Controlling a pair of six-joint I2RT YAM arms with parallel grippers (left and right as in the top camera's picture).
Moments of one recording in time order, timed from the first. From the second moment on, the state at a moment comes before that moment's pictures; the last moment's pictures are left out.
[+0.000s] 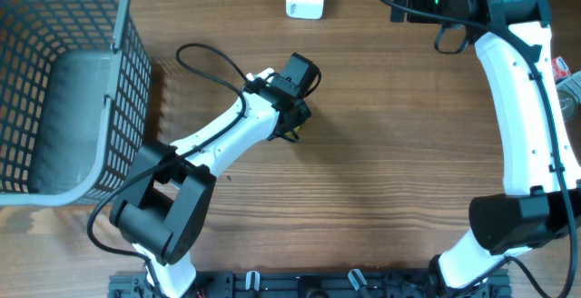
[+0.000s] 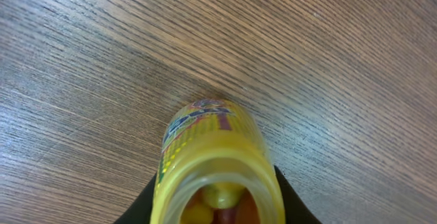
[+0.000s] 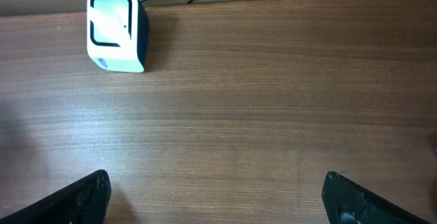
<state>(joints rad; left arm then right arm) -0.59 1.89 1.28 -0.66 -0.11 -1.08 0.14 1.82 2.02 -1.10 0.05 0.14</state>
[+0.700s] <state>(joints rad) -0.59 1.89 1.28 -0.69 -0.10 -0.92 0.14 1.82 2.02 -1.10 0.05 0.14</state>
